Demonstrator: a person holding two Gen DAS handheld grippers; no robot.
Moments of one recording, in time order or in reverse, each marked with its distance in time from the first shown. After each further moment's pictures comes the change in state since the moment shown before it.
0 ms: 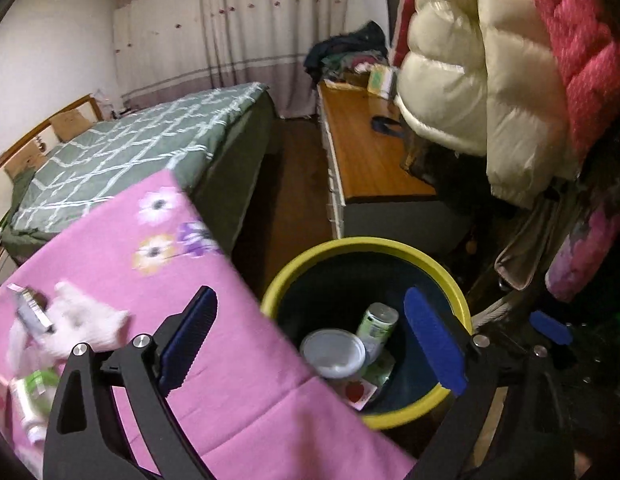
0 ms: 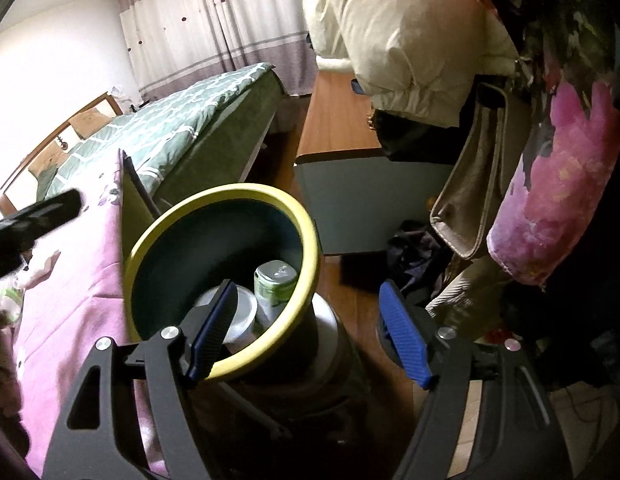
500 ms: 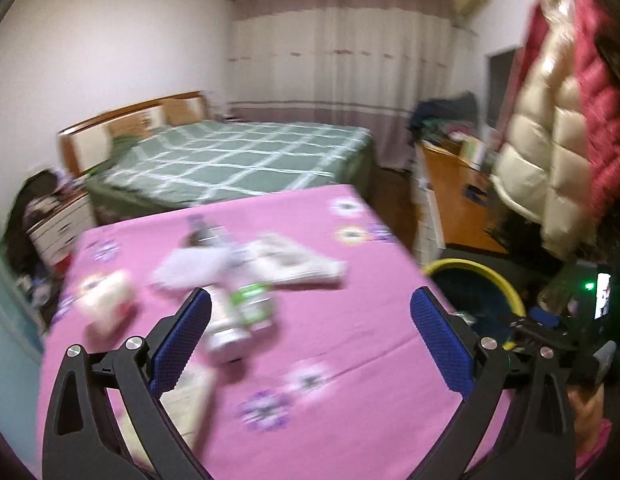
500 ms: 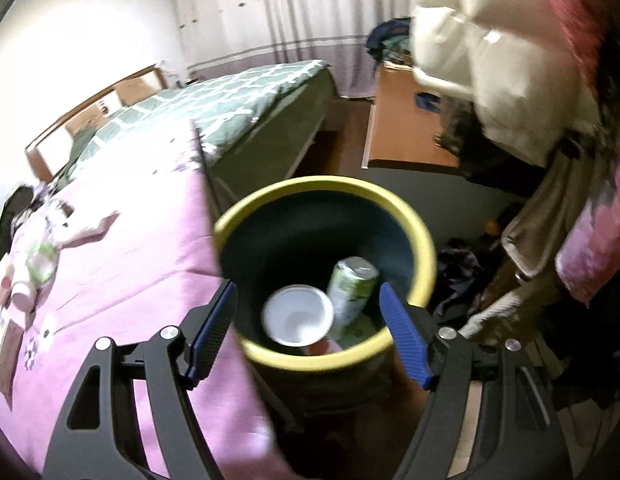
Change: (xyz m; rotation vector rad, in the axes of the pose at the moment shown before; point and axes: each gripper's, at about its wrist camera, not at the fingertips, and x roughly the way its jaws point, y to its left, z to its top) left arm -0.190 0.158 -0.107 -0.276 -0.165 0.283; right arm -0.010 0.094 -0.010 -0.175 0.005 0.100
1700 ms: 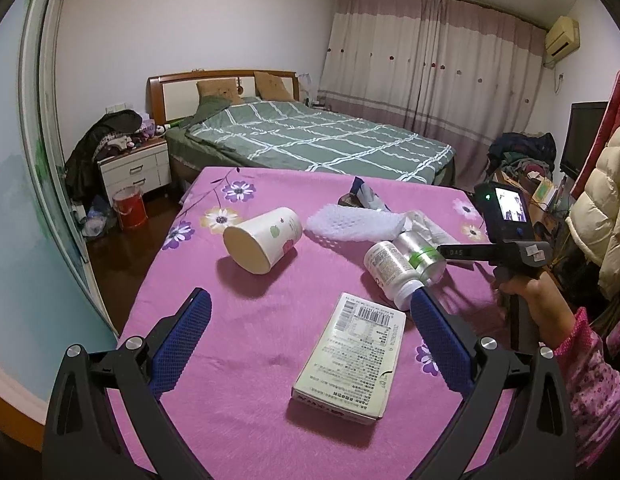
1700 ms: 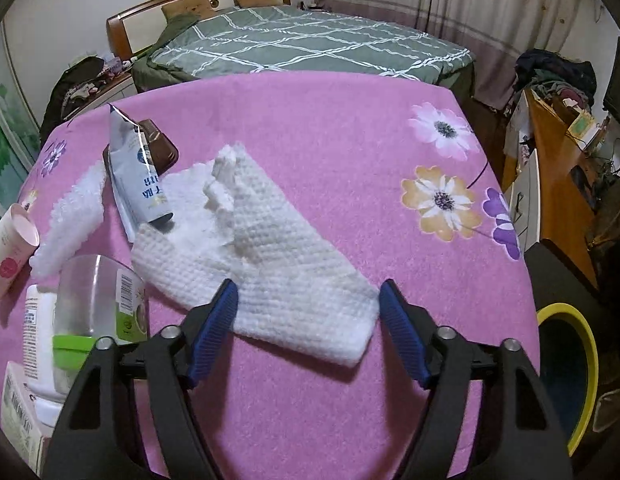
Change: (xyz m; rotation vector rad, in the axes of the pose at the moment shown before) left arm -0.033 0.149 -0.060 -0.219 0.029 0.175; right arm 0.137 0.275 0.063 -0.408 0.208 0.170
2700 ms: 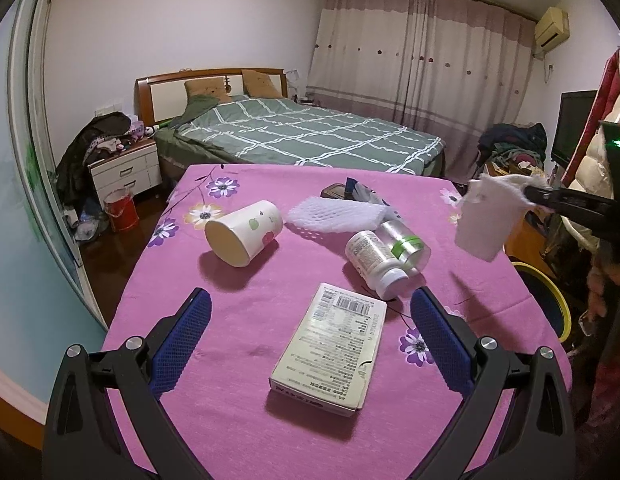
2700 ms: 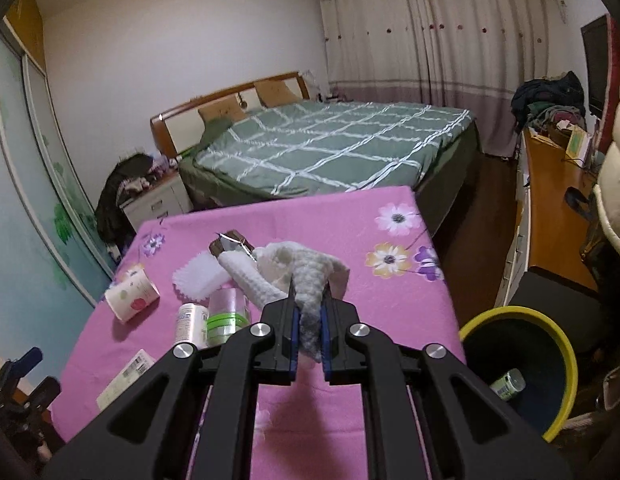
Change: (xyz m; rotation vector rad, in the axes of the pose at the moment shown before) left arm -0.002 -0.015 -0.008 0.035 0.008 -0.027; right arm -0.193 -0.052 -0.049 0.106 -0.353 0.174
